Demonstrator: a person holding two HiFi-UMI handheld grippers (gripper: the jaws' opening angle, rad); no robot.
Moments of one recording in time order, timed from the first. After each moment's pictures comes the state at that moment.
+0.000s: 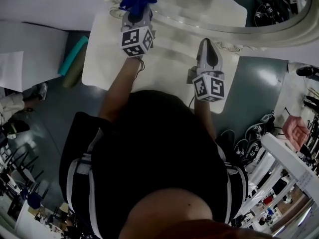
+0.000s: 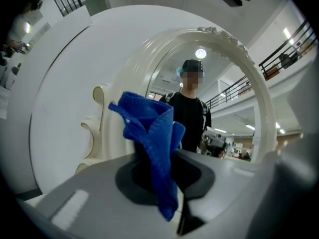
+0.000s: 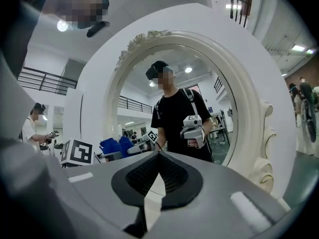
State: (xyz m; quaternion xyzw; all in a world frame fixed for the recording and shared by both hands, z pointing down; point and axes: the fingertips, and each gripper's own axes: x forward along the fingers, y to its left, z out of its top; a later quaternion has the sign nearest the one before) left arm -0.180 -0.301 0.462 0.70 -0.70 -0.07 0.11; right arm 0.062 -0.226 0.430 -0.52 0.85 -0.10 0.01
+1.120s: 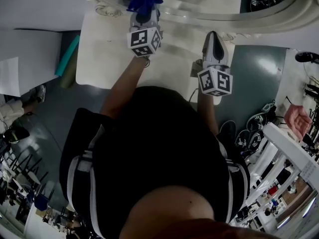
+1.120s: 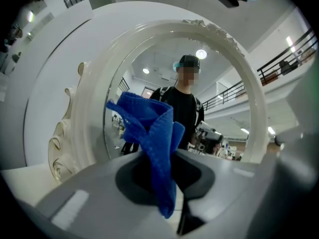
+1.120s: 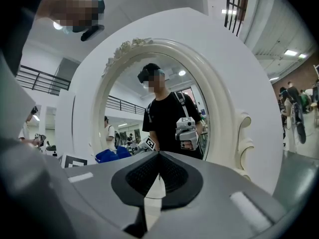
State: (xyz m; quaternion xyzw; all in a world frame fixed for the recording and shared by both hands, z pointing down) left arm -0.105 -0.304 0.495 0.71 -0.68 -0.09 0.13; right arm 0.117 -0.237 0.428 -0.56 0.83 -0.10 0.02
